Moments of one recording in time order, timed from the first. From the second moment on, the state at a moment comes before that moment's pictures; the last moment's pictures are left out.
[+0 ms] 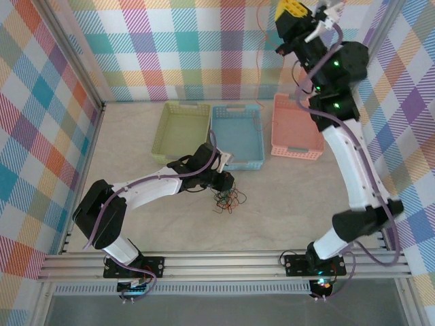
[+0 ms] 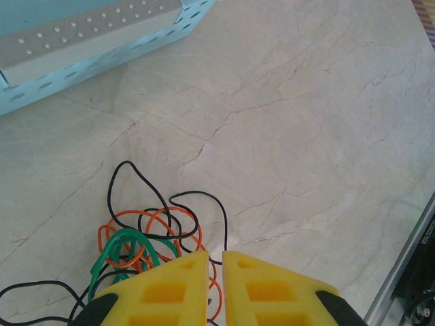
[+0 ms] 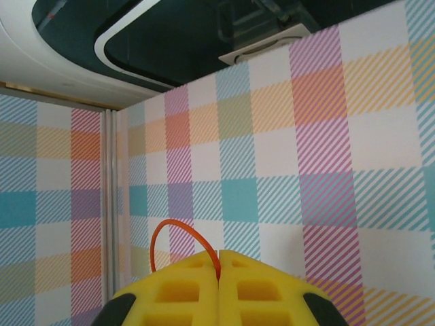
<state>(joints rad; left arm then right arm) -0.77 1.60 1.05 -0.30 0.30 -0.38 0.32 1.62 1.99 0.21 -0.30 0.23</state>
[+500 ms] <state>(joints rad) -0.77 1.60 1.05 -0.30 0.30 -0.38 0.32 1.82 1.72 0.31 -0.32 0.31</state>
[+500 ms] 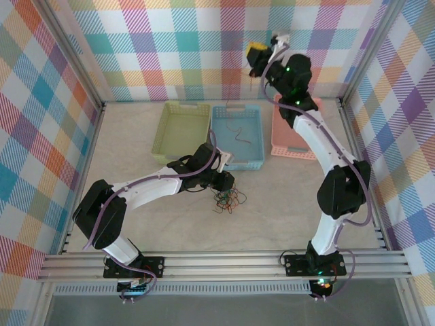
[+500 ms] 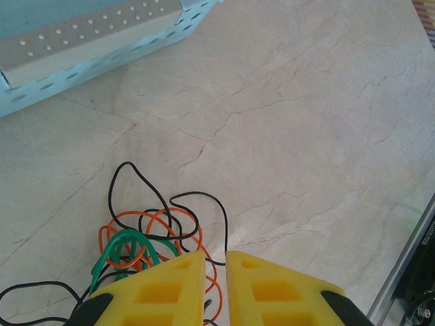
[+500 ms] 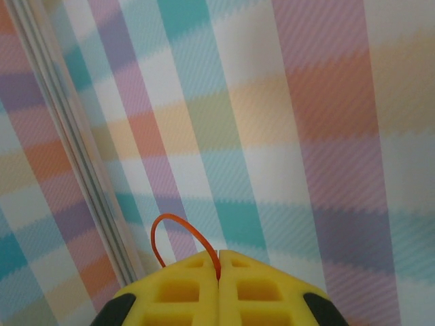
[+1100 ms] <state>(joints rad) -0.77 1.46 0.97 -0.25 0.15 -0.39 0.32 1.93 1.32 0.26 -0.33 0.27</state>
